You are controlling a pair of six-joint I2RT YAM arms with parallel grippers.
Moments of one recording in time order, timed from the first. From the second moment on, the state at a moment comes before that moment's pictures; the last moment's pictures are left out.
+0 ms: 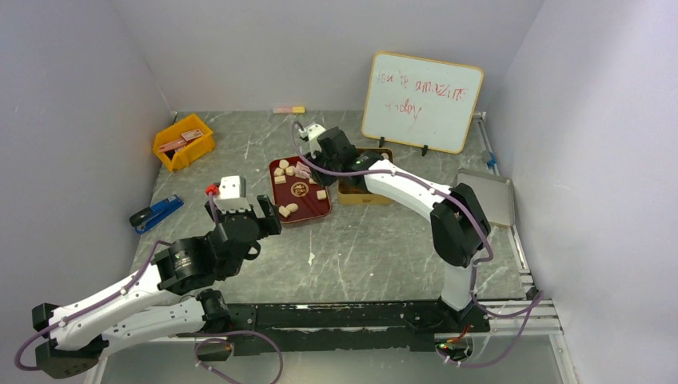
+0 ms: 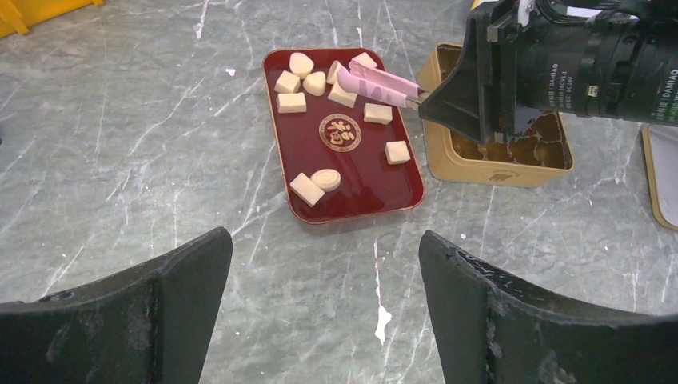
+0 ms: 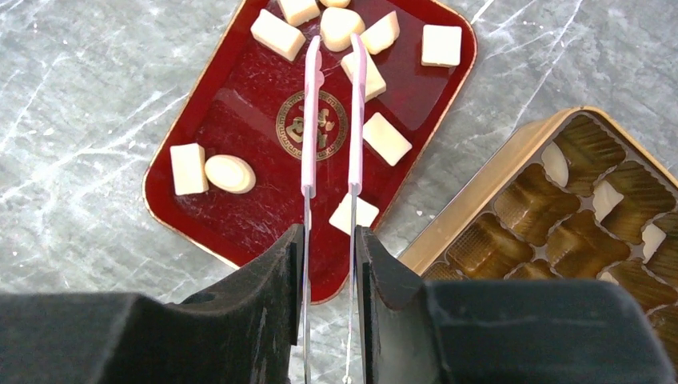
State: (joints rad) left arm -1.08 0.70 0.84 -0.66 -0.91 -0.73; right arm 0.76 1.87 1.50 -0.32 -0.01 0.03
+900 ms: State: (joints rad) left arm -1.08 0.70 0.84 -0.66 -0.91 -0.72; right arm 0.70 1.96 1.54 -0.34 -0.05 -0.04
